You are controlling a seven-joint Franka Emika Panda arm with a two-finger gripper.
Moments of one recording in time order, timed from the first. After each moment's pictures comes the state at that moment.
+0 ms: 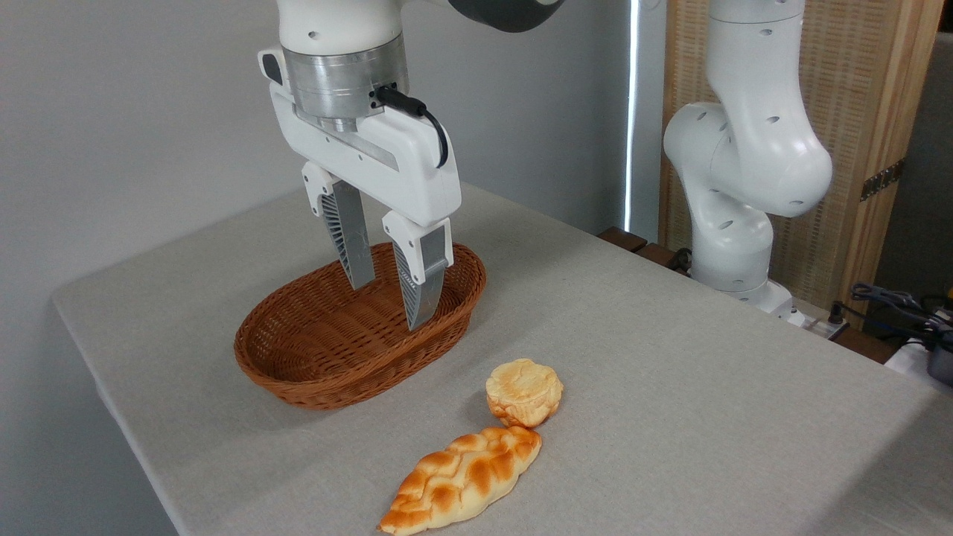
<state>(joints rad) -0.21 0.02 0.26 -1.63 -0.12 1.65 0.77</state>
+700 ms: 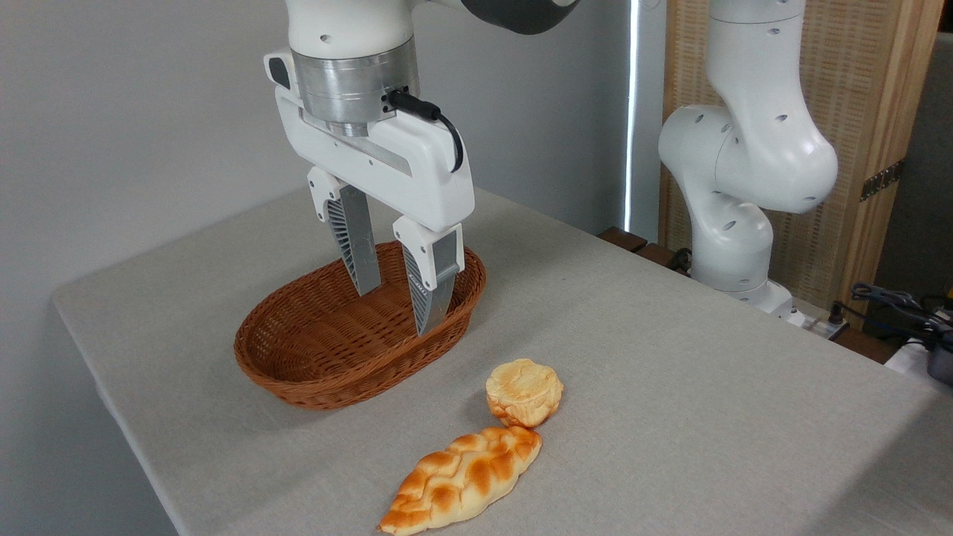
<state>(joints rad) -0.06 0.02 0.12 -1.63 -0.12 1.65 0.77</state>
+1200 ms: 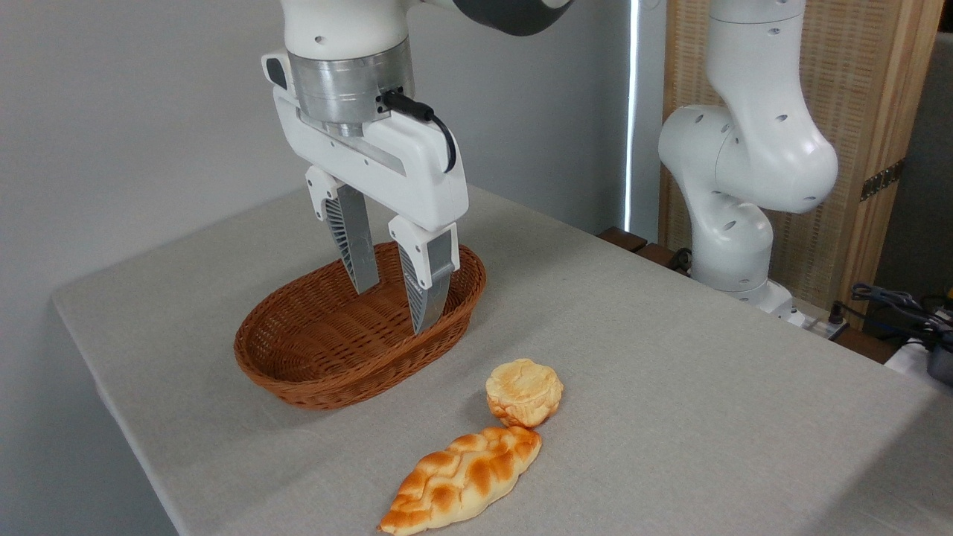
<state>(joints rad) -0.05 0.02 0.11 -1.64 -0.12 1.65 0.77</state>
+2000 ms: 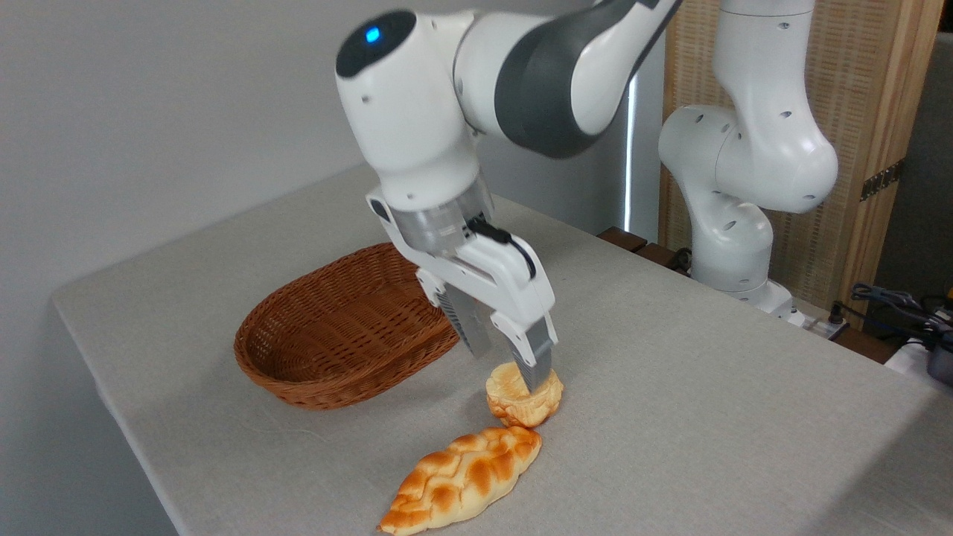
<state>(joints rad) -0.05 -0.08 0.10 -2.06 0.03 1.77 0.80</state>
